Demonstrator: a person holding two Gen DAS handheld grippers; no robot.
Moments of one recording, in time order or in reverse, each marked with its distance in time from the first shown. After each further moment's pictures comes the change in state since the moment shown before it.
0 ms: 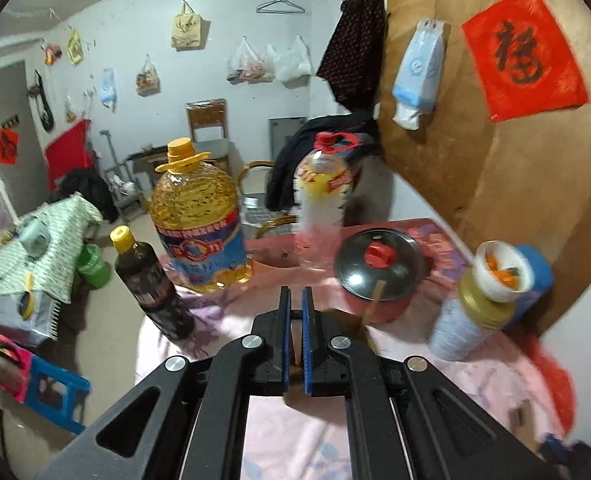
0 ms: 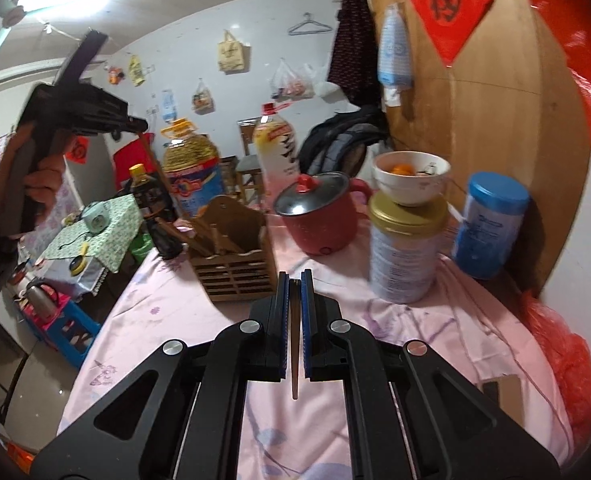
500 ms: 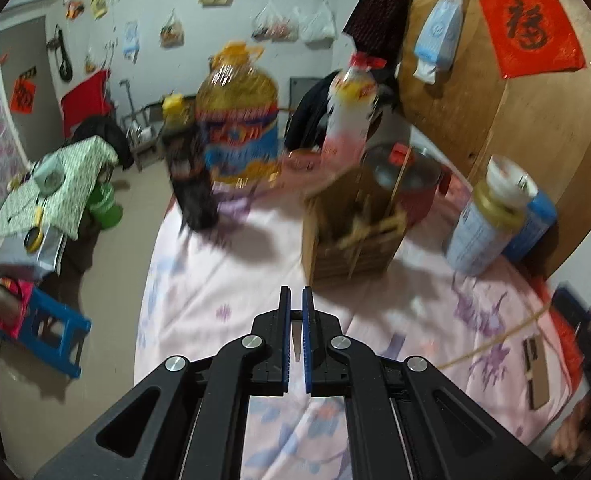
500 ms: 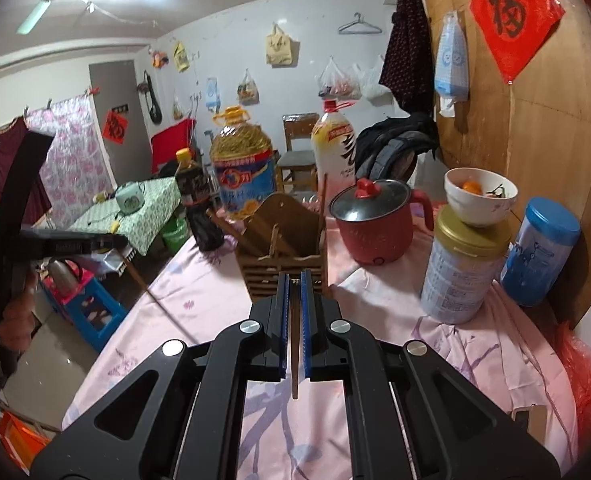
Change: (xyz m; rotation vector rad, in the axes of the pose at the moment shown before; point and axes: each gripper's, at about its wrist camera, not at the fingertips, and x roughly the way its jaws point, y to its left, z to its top) left arm -0.051 0.046 -0.142 -0.085 0.110 -0.011; right arm 0.024 0.052 0.007 -0.099 0.001 0.155
